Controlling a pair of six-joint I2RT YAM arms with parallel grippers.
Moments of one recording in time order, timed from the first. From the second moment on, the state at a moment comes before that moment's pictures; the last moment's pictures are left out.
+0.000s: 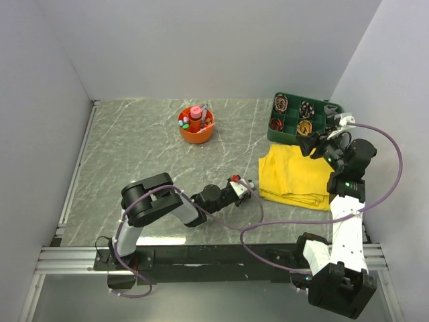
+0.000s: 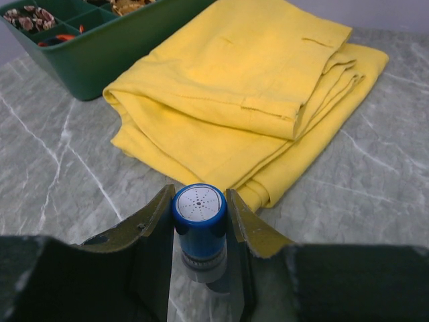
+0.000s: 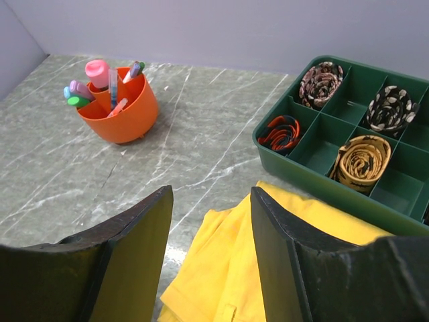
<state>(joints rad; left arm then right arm) -1.10 2.02 0.74 1.31 -0.03 0.11 -0.34 0.87 0.75 0.03 -0.72 0.12</state>
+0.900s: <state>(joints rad) -1.10 2.04 0.73 1.31 -0.03 0.06 -0.34 0.87 0.75 0.03 -0.73 0.10</state>
